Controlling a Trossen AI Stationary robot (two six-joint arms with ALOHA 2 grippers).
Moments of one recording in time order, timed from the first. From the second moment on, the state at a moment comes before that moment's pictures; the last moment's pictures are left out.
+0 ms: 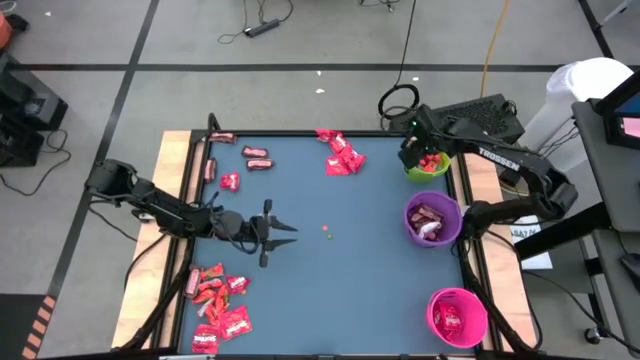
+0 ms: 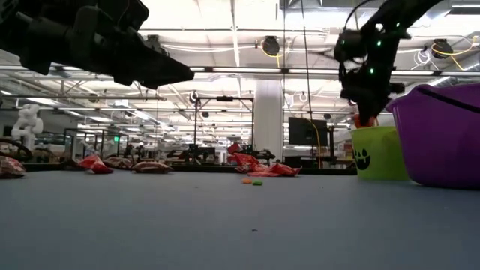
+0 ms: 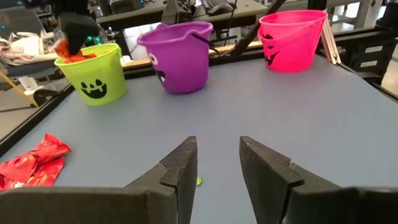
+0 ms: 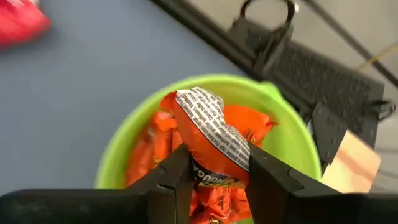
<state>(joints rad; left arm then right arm) -0.25 1.34 0.33 0.82 -0.21 0.11 -0.80 1.29 0.98 -0.86 0.33 0.13</state>
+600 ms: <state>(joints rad) -0.25 1.34 0.33 0.83 -0.21 0.11 -0.83 1.32 1.07 -1.03 0.28 0.12</state>
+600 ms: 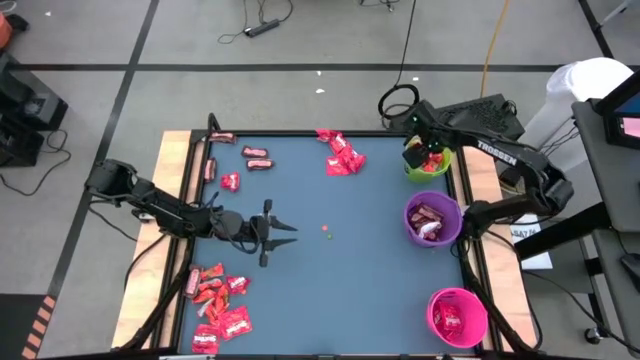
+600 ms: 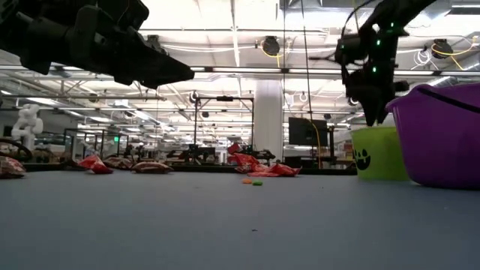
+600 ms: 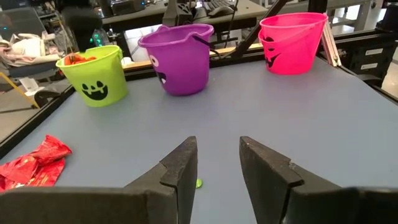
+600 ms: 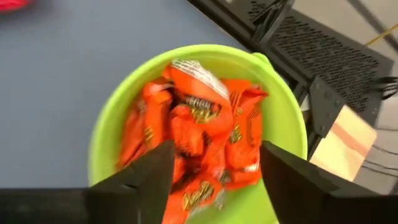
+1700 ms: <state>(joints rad) -0.25 1.34 0.33 0.84 -0.21 0.11 -0.40 1.45 1.05 -0.44 0.10 0.14</state>
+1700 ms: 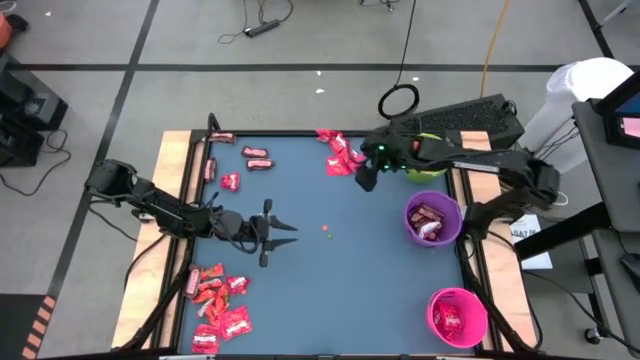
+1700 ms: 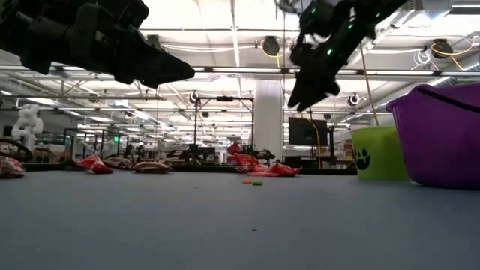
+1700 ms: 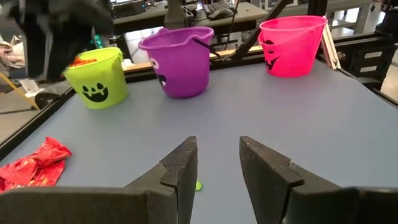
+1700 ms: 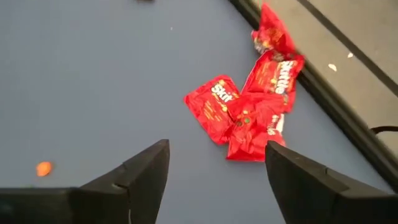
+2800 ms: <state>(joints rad) -0.25 1.34 0.33 0.83 -0.21 0.11 -0.52 1.93 1.10 -0.23 0.24 0.06</state>
